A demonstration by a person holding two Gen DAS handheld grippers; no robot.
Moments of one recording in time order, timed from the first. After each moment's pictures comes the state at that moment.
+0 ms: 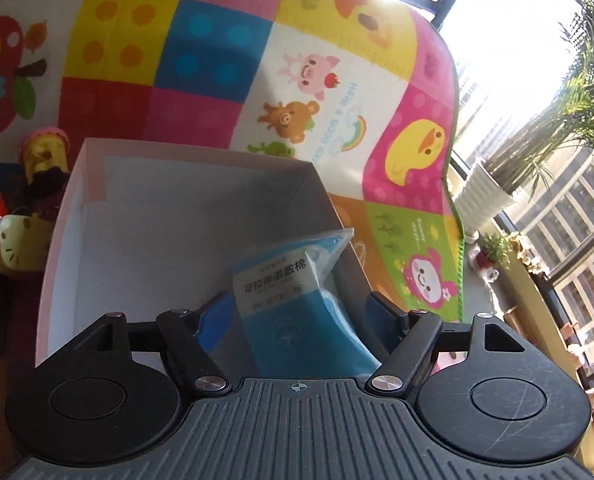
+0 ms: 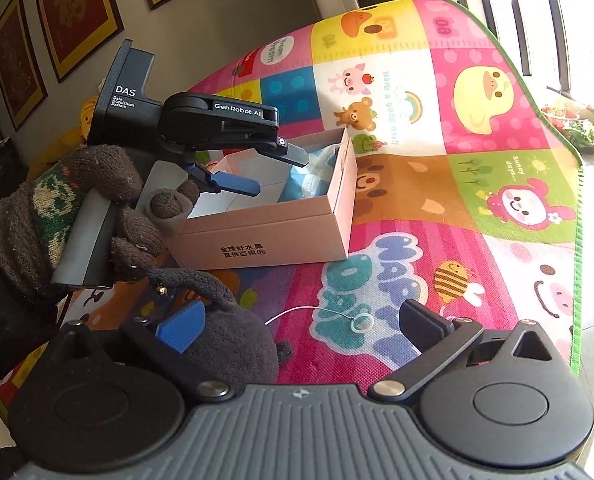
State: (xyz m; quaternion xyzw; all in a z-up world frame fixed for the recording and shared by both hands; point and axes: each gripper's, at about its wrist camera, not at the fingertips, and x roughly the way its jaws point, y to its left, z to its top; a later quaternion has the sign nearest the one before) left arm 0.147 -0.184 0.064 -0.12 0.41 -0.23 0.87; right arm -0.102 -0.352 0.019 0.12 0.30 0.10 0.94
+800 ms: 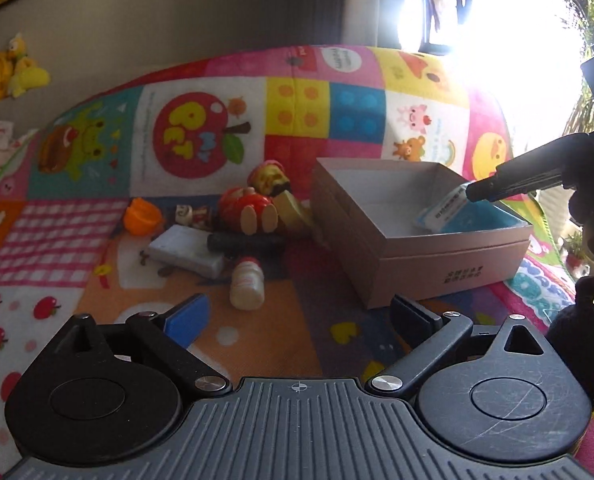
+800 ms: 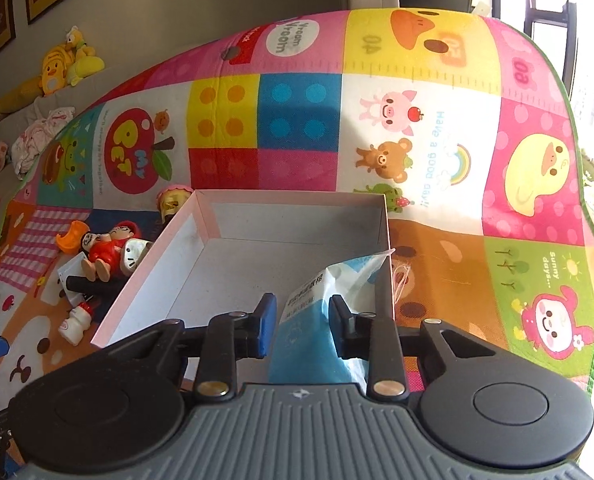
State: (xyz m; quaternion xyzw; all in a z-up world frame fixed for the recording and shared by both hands) left arm 0.003 -0.020 0.038 0.00 0.27 -0.13 0.95; right arm 0.079 -0.288 0.046 0.03 0.36 0.04 0.93
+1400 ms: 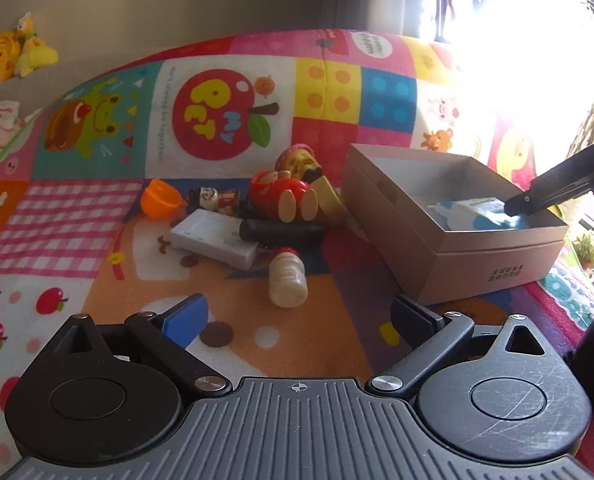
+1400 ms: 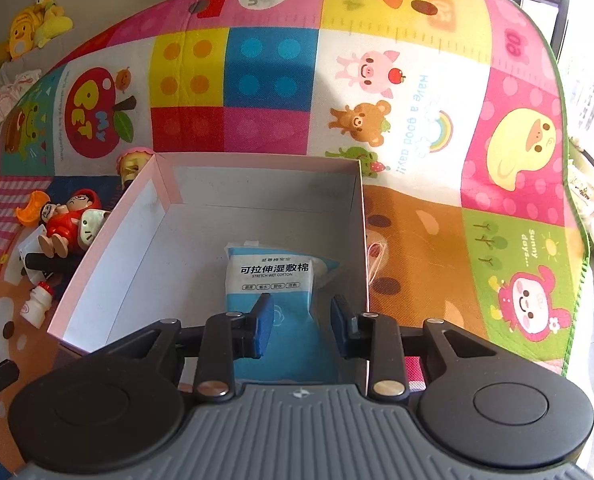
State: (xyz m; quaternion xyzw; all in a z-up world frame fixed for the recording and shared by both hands) left arm 0.032 0.003 0.023 -0.01 0.29 -0.11 0.95; right arm 0.090 -0.287 0.047 -0.01 0.41 0.00 0.91
